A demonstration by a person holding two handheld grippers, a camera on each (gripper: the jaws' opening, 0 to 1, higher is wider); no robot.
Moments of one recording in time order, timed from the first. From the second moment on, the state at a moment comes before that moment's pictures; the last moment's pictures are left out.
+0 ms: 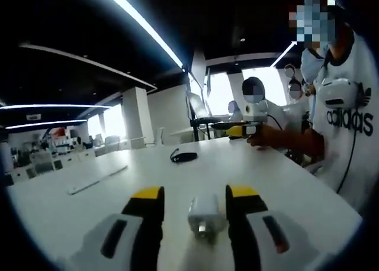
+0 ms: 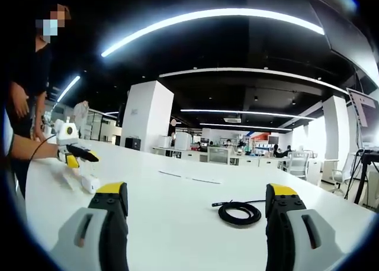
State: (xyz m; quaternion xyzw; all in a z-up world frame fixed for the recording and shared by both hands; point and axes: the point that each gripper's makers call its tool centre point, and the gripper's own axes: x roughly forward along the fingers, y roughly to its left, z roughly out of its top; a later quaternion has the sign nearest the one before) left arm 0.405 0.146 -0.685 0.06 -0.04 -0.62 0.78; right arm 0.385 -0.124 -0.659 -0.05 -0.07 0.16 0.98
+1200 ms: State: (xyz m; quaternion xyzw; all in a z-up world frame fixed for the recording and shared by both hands) left arm 0.405 0.189 -0.629 0.02 -0.15 -0.49 0.86; right arm 0.388 -0.119 -0.657 -0.06 -0.07 0.17 0.98
